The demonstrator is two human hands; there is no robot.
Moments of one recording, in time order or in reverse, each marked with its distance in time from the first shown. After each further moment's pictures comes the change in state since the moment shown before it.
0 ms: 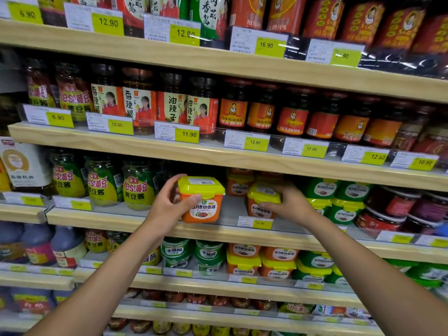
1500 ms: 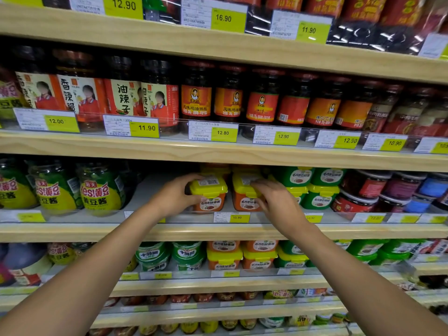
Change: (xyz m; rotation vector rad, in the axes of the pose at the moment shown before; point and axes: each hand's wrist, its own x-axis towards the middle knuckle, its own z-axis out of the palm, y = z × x) left_hand 0.088 -0.027 0.058 0.754 -0.333 0.132; right_hand -0.024 0.039 0.014 -0.308 0.252 -0.237
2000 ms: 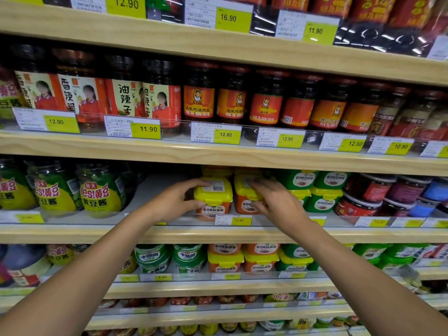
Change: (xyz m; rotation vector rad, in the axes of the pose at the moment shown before) left_hand -0.001 -0.017 -0.004 -0.093 -0.138 0.085; right_hand 0.007 0.000 -0.004 -0.020 -0.050 -0.009
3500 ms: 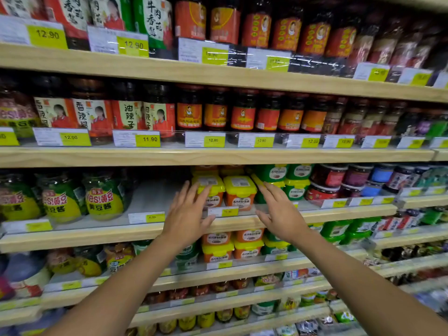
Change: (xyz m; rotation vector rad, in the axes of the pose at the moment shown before) left_hand -0.055 0.044 0.056 0.628 0.228 0.114; right_hand -0.077 -0.014 -0.035 -0.044 -0.076 0.181
